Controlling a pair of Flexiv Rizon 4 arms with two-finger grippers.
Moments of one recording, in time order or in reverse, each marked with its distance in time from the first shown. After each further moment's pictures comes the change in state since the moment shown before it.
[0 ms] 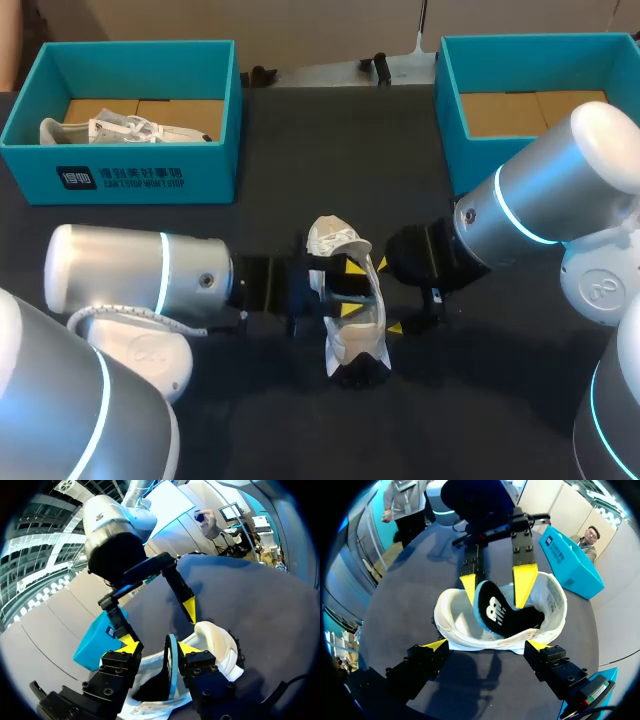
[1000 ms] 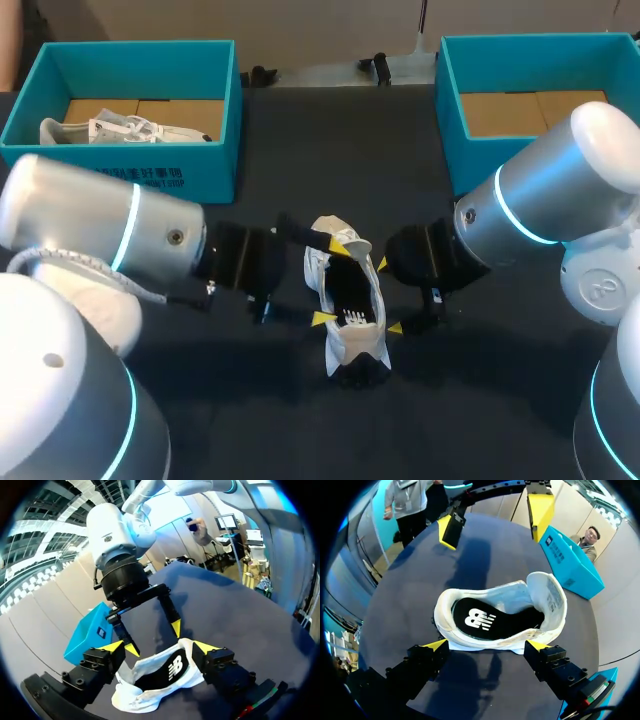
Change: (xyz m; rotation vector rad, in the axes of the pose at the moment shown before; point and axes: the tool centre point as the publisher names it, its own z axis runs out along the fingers) left arm -0.003 -0.038 -0.053 -0.023 0.179 -0.076; right arm 0.000 0.000 0.000 0.000 0.000 0.000
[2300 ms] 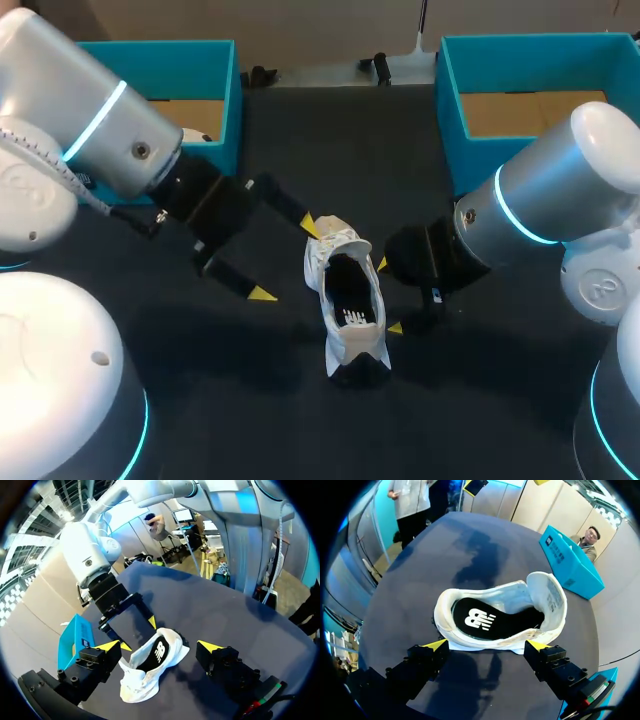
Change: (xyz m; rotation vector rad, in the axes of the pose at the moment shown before) left arm -0.009 -0.012 -0.071 -0.043 0.320 0.195; right arm 0.000 0.000 0.000 0.000 0.000 0.000
